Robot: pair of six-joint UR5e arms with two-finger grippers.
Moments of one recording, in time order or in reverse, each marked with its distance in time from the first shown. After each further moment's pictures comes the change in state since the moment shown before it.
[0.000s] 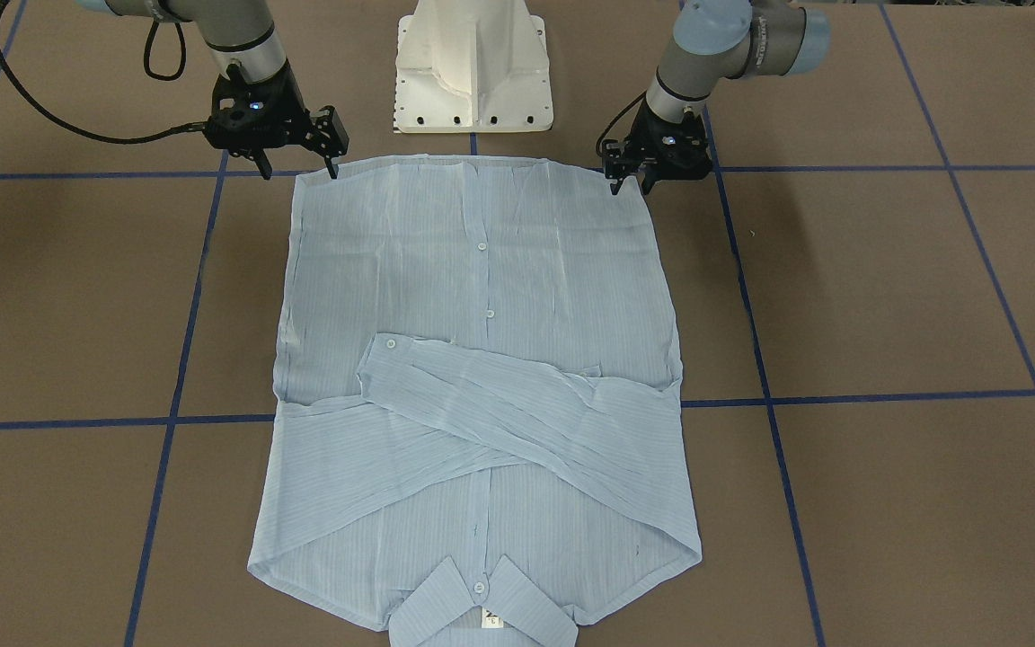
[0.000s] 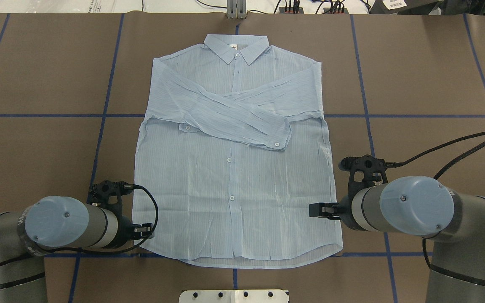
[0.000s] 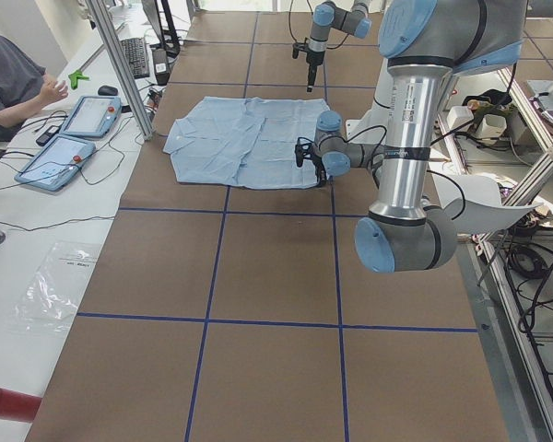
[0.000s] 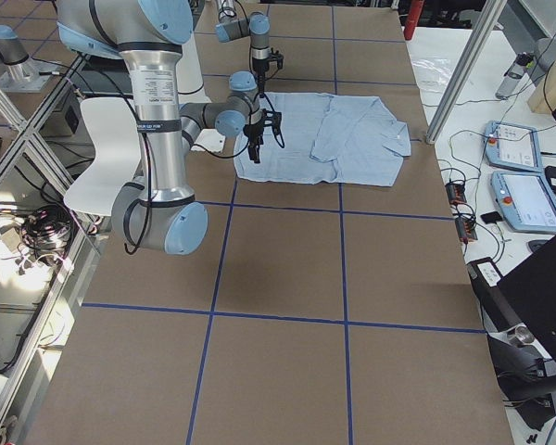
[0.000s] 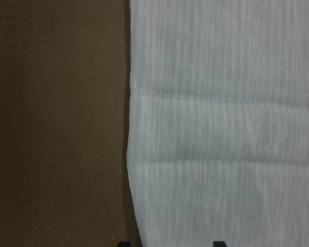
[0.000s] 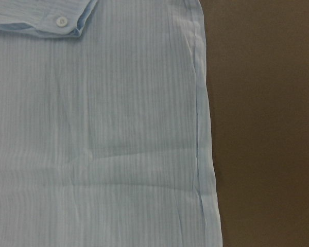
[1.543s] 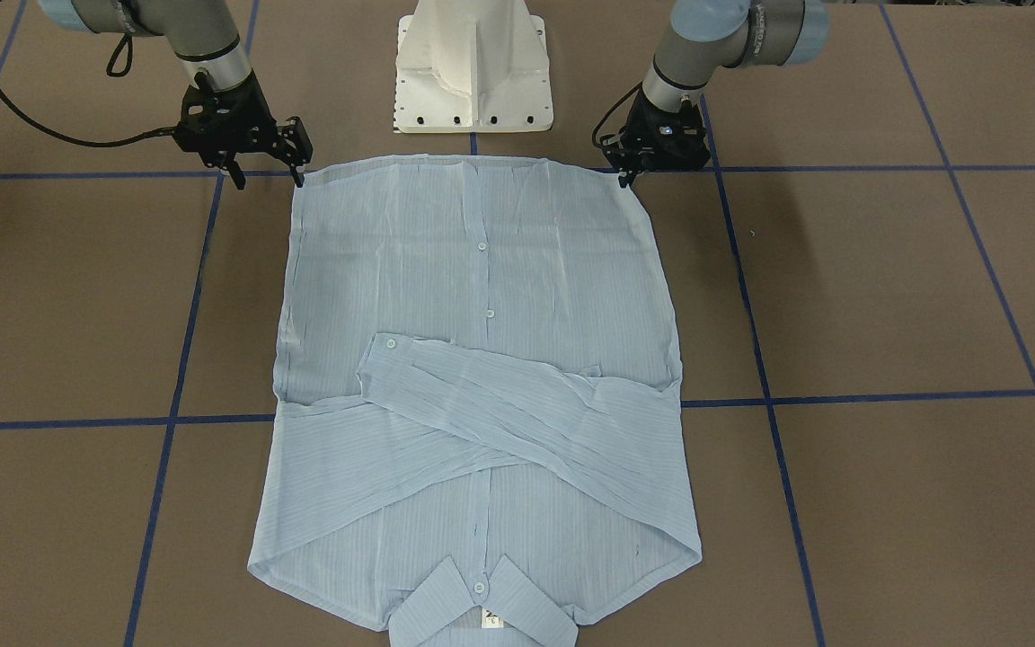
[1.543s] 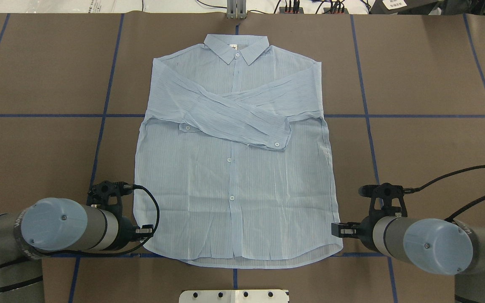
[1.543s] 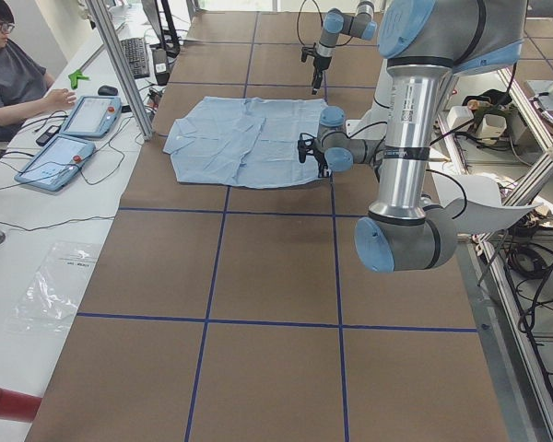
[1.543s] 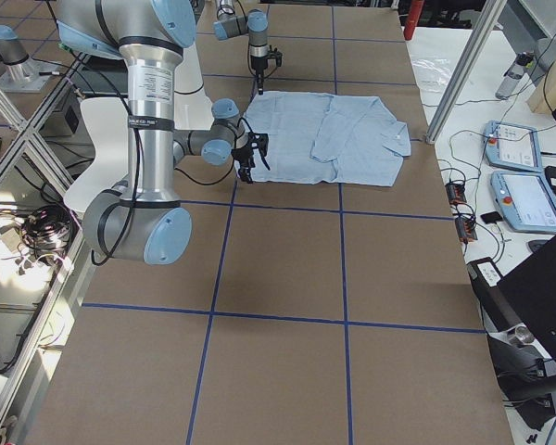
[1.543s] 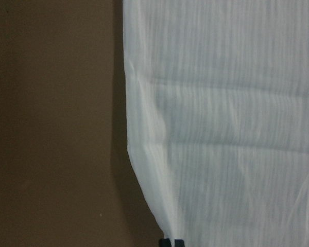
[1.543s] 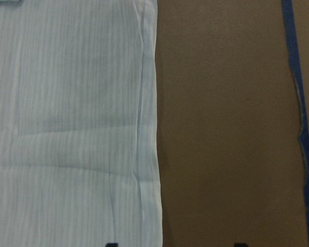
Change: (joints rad) left arm 0.006 -0.002 -0.038 0.021 0.015 -0.024; right arm -0.127 -0.191 -0.051 0.259 -0.184 0.048
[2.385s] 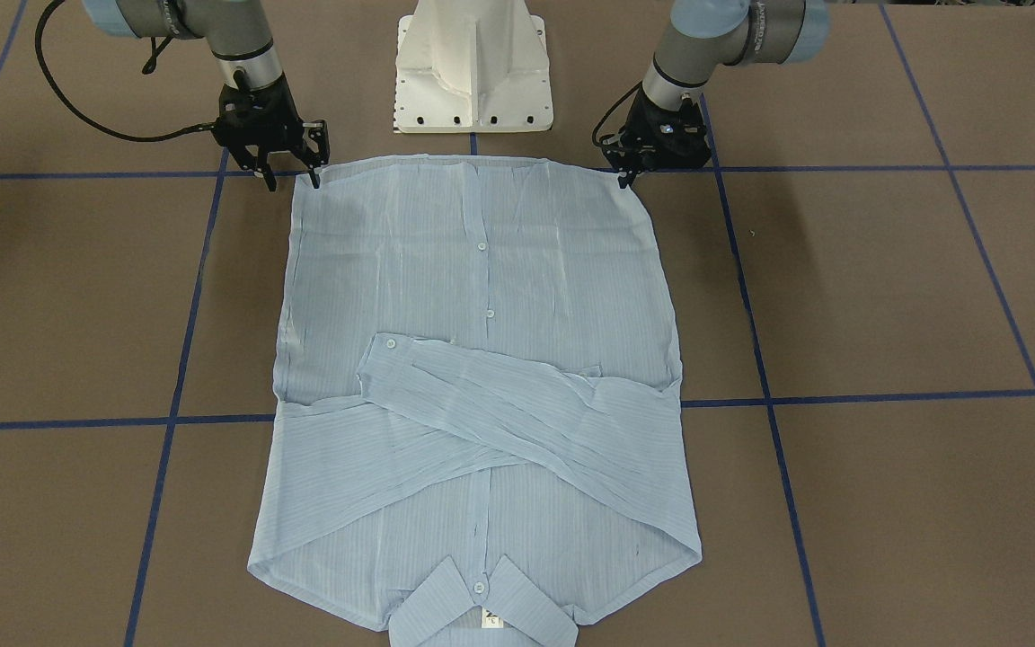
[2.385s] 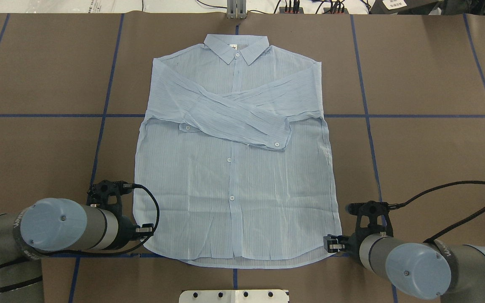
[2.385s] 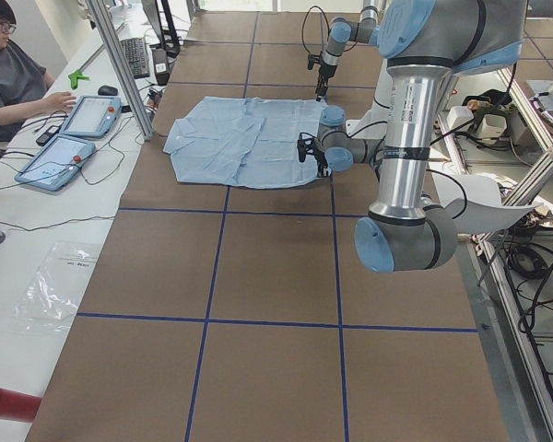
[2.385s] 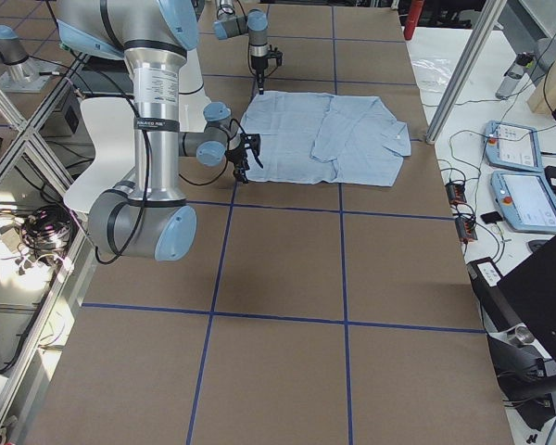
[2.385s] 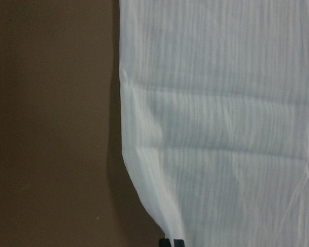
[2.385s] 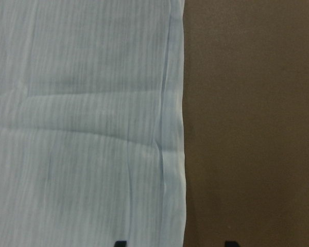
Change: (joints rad) left arm 0.000 0.000 -0.003 0.000 0.008 -0.006; right arm -0.092 0.027 -0.046 0.002 -0.099 0.007
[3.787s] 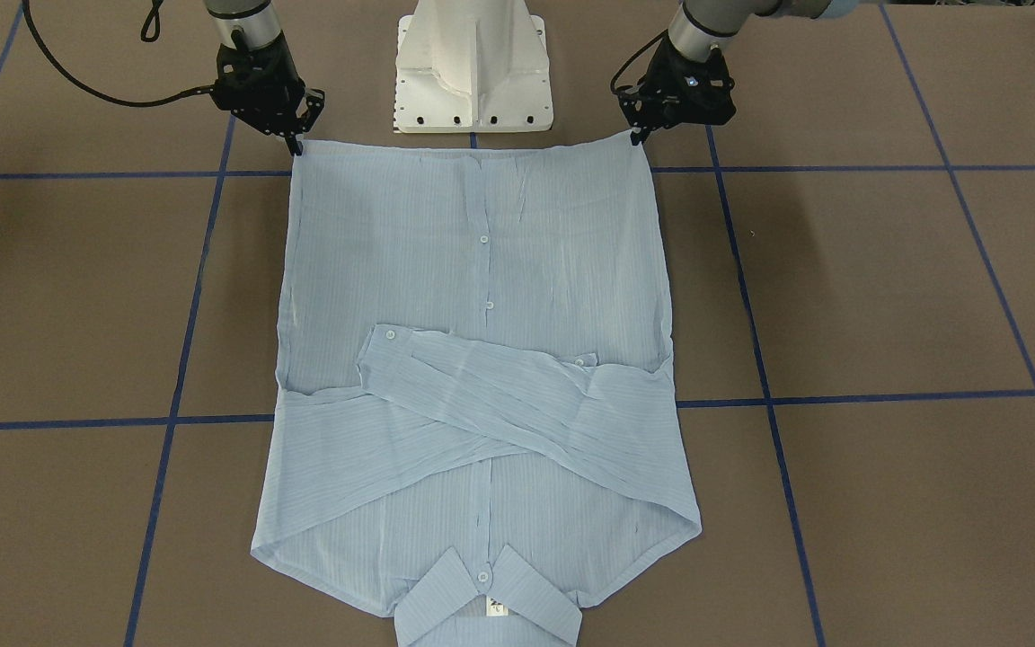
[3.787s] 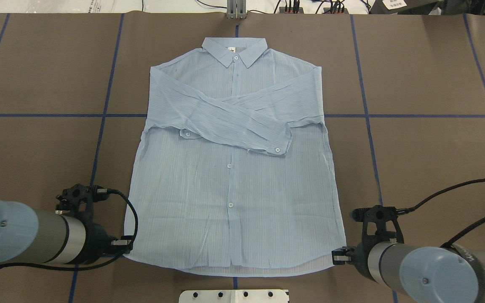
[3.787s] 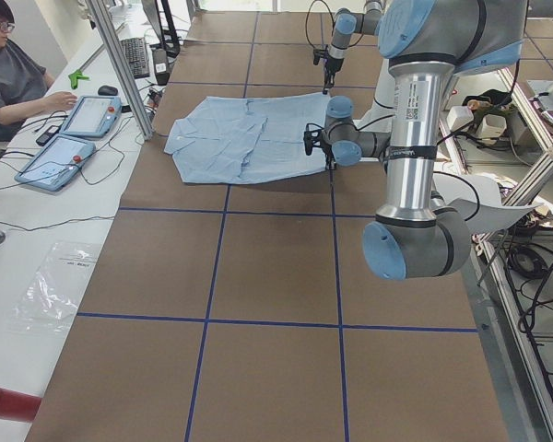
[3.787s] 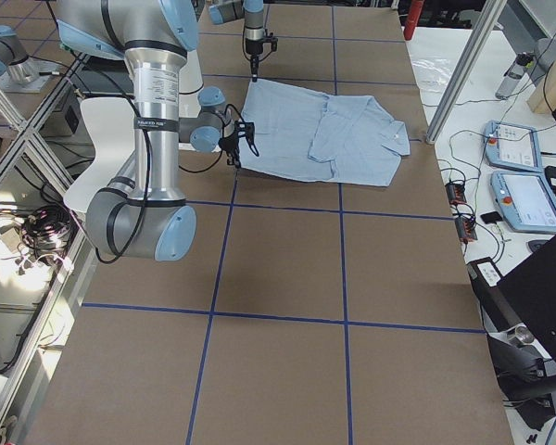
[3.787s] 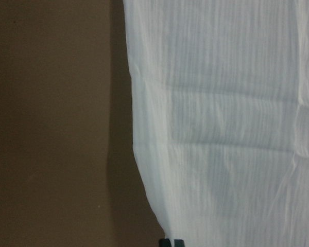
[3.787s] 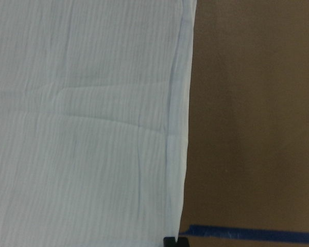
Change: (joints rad) left arm 0.008 0.130 -0.245 0.041 -0.095 0.009; right arm -0.015 -0.017 0.231 -0.225 0.106 -0.003
